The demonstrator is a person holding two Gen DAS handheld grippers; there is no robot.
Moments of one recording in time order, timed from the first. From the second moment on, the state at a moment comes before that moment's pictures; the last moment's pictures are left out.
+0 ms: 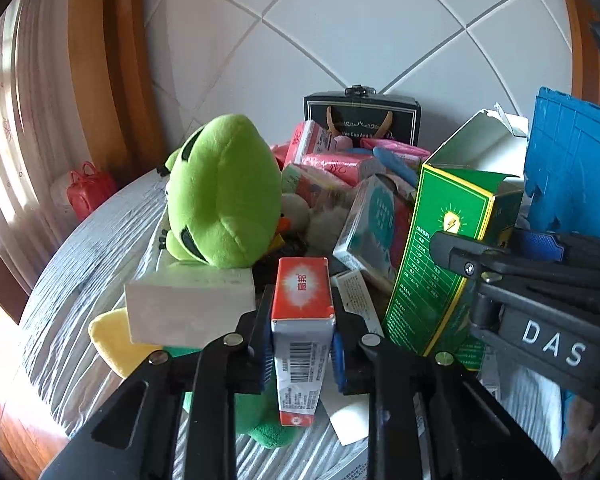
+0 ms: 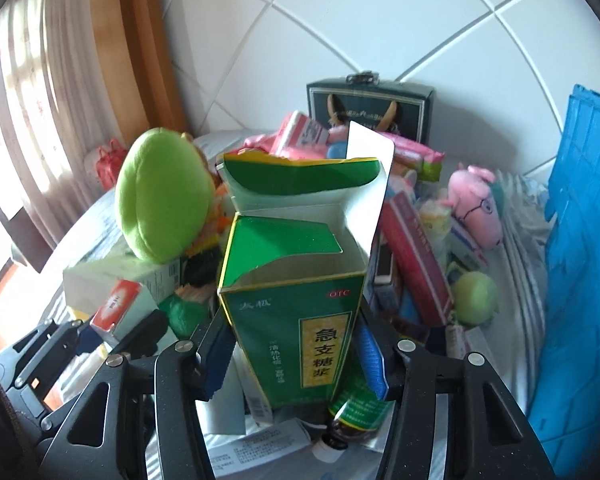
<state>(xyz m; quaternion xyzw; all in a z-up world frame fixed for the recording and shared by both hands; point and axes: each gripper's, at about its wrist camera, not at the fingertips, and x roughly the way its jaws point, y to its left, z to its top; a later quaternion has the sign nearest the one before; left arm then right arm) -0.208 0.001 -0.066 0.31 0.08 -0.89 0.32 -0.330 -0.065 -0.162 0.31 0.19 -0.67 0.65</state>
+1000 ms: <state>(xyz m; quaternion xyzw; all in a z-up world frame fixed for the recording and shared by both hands) -0.273 0.057 0.124 0.16 0.01 -0.96 0.22 -0.403 -0.015 0.042 0.21 0.08 -0.80 0.56</state>
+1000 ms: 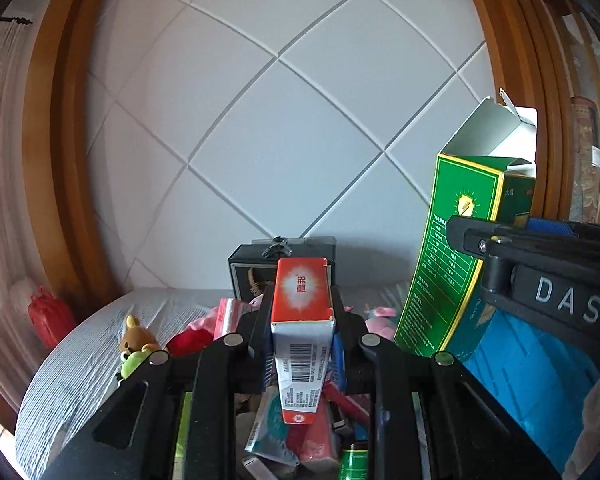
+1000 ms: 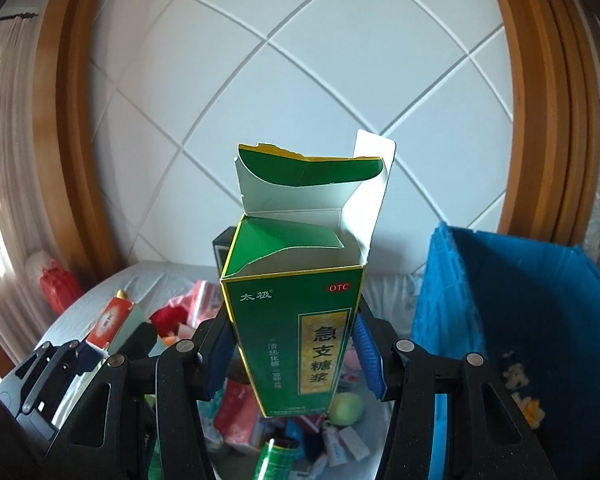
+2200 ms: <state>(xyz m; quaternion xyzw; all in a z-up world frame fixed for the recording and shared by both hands) -0.472 0.356 0.070 0.51 -0.05 -0.85 -0.07 -0.713 0.125 -0.092 0.51 0.27 -0.71 0.40</state>
